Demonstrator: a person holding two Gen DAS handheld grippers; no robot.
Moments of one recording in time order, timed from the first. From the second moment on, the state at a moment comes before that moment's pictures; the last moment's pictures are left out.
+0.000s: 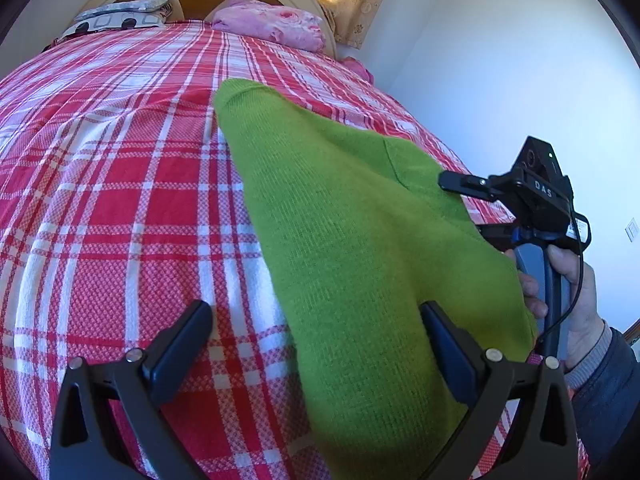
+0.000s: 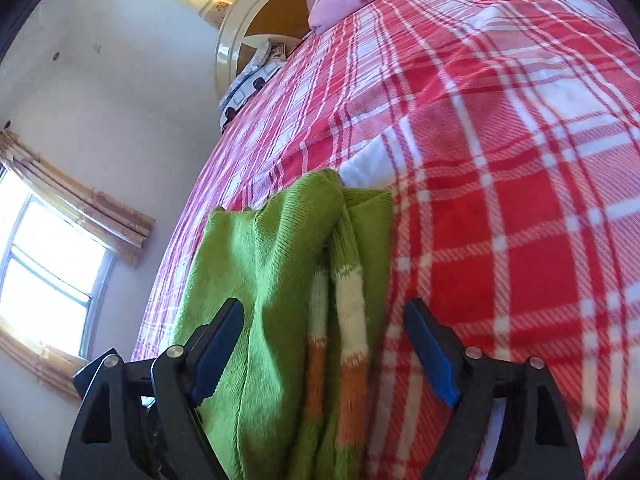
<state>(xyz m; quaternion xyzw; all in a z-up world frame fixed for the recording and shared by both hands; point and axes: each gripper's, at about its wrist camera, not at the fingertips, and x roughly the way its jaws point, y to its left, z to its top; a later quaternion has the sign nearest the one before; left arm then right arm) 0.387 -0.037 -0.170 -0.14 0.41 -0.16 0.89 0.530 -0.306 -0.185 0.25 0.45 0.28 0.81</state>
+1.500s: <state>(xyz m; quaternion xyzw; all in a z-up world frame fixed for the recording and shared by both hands) 0.253 0.049 -0.108 -0.14 0.37 -0.15 0.91 0.417 -0.123 -0.132 0.18 0.42 0.41 0.79</state>
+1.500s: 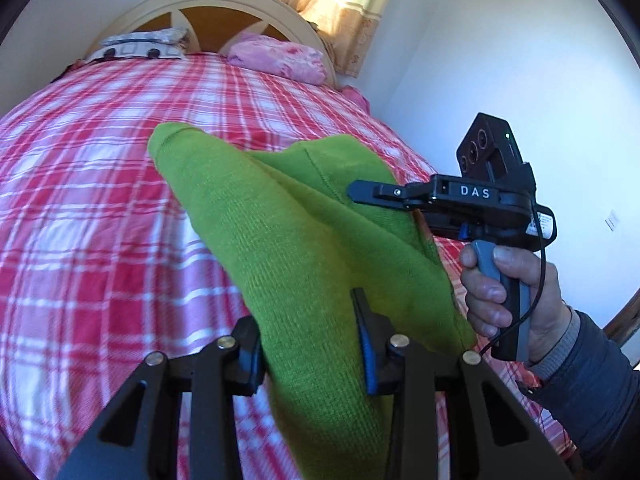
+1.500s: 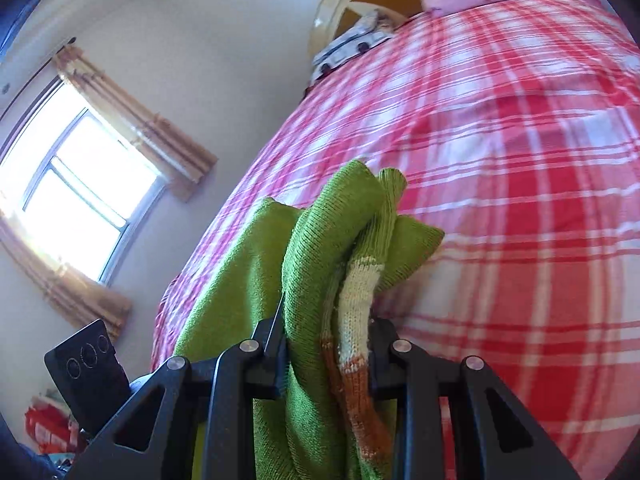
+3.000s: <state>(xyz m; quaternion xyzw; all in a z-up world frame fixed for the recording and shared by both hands) 0.148 0.176 -0.128 -0.20 0.34 -0.02 0.92 0.368 0.092 -0.148 0.09 0.46 0.52 0.72</state>
